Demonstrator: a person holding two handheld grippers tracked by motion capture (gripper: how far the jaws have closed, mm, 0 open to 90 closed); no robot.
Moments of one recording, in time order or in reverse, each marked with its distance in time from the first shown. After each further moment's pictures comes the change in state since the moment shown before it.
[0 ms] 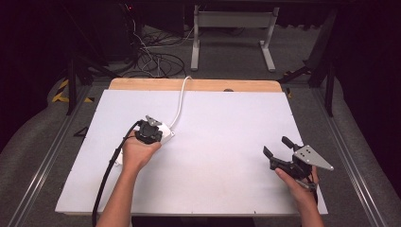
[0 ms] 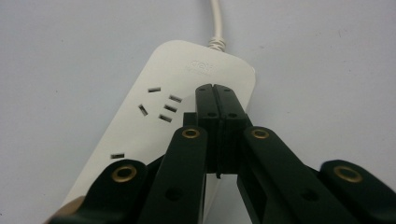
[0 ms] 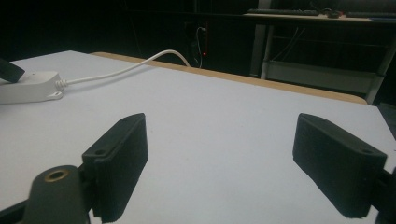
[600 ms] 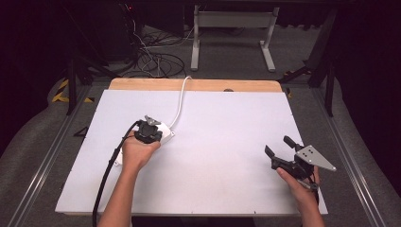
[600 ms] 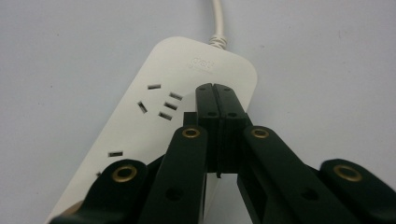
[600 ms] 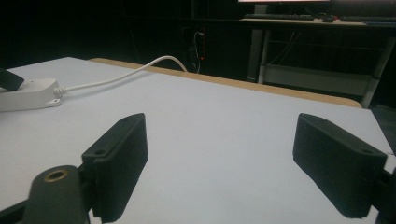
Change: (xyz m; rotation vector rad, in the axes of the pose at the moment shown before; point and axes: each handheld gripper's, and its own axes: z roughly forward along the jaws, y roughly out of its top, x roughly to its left) left arm 0.003 -0.004 0.002 -0.027 -0.026 -0.014; right arm -0.001 0.003 -0.003 -0.020 -0.010 0.012
